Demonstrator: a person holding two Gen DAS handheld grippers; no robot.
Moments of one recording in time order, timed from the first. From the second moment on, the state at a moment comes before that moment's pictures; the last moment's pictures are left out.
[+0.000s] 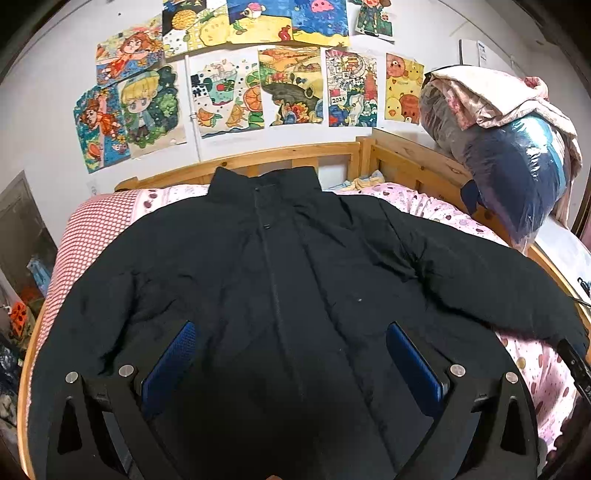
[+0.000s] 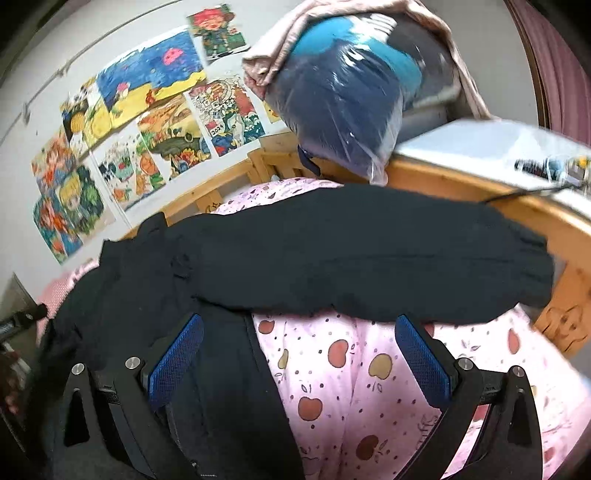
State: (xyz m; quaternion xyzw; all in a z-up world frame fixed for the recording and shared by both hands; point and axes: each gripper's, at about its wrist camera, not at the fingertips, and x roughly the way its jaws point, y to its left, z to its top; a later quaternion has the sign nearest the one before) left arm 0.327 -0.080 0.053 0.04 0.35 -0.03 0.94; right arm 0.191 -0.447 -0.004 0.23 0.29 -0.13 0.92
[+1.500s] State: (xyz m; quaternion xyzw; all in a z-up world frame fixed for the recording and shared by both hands) left arm 0.503 -0.145 -0.032 -0.02 0.48 -0.15 0.87; right arm 0.260 -0.453 0.072 0.15 0.09 -0.18 0.97
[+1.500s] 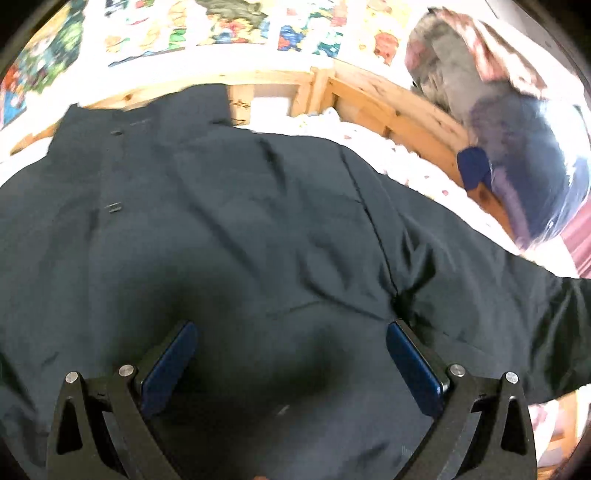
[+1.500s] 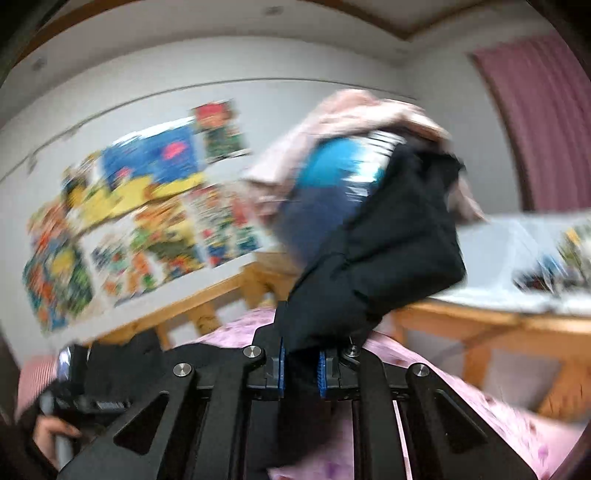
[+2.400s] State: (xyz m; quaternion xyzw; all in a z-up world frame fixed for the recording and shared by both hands) left arm 0.471 -0.031 -0.054 -0.32 0.46 -0.30 0.77; right arm 0.341 -0.271 -0.029 0.01 0.35 0.09 0.93
